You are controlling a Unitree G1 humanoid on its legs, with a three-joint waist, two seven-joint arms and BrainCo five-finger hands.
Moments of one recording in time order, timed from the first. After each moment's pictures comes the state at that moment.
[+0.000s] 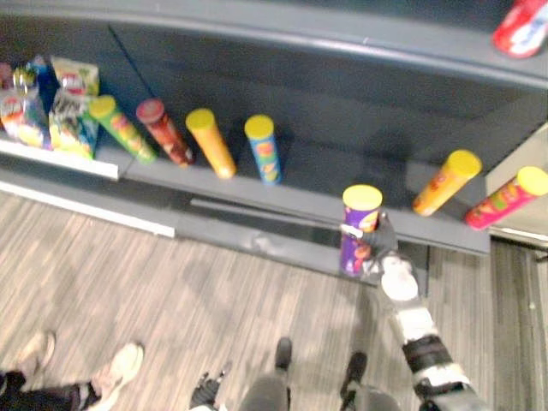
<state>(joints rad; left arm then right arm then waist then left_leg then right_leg) 0.09 0.08 0.26 1.00 -0.15 -0.13 0.10 -0.42 -0.04 0.04 0.43 0.04 -0.15 -0.17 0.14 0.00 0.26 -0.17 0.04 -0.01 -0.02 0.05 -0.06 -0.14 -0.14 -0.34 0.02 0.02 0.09</state>
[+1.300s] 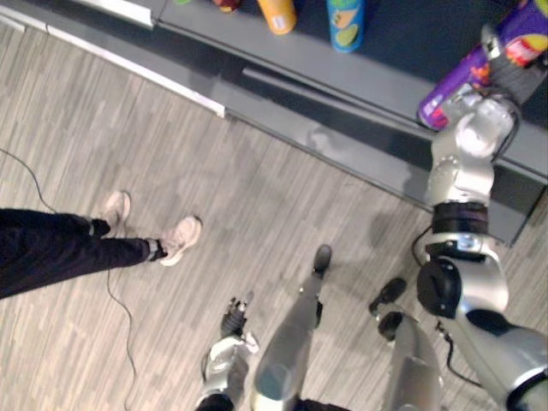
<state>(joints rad) -0.10 0.03 0.03 0.83 -0.47 -0.20 0.15 -1.16 -0.16 -0.43 0.50 0.07 -0.13 -0.62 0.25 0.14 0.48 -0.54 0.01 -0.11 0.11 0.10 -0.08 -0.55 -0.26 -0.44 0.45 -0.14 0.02</state>
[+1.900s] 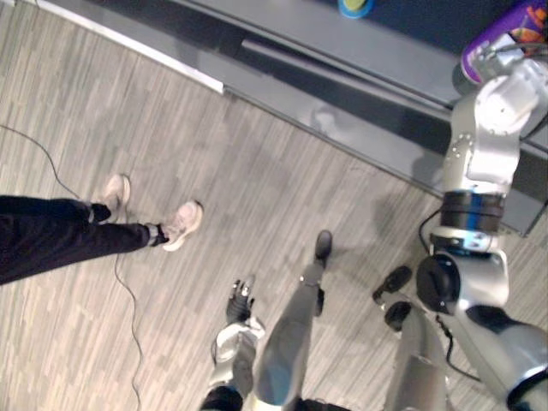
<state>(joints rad) -0.10 -0.01 0.03 0.70 -0.57 -0.20 0.15 -1.19 -0.16 -0.38 0.32 -0.08 -0.09 -0.73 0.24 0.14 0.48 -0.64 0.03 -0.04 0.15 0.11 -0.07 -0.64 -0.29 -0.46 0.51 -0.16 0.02</state>
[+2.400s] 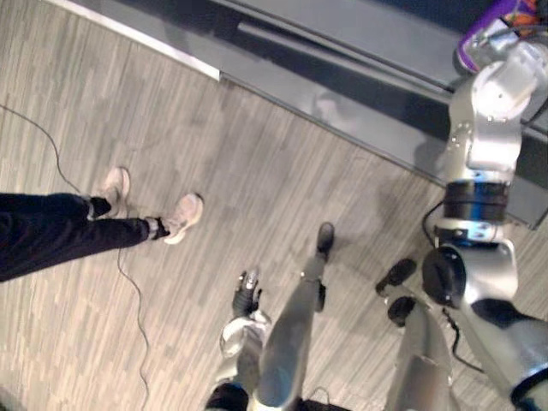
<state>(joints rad) -0.10 -0.03 -0.01 0.63 -0.63 -0.21 0.15 -1.25 -0.22 -0.31 0.39 -0.08 -0.09 -0.71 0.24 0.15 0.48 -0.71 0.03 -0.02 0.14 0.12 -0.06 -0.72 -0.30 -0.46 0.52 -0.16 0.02</state>
